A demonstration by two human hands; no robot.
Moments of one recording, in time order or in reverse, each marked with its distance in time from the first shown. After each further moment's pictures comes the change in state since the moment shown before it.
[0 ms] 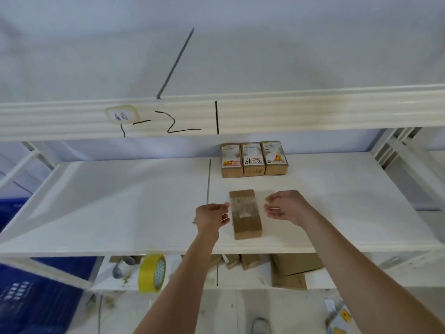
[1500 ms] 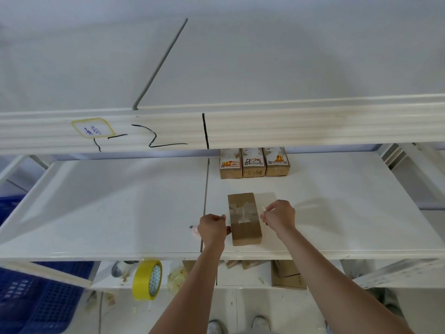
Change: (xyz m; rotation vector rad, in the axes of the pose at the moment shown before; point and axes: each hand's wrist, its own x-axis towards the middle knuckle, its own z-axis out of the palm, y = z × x) left_hand 0.027 -0.034 0.026 0.164 0.197 0.019; right_hand 0.043 0.035 0.032 -0.447 0.392 -0.153
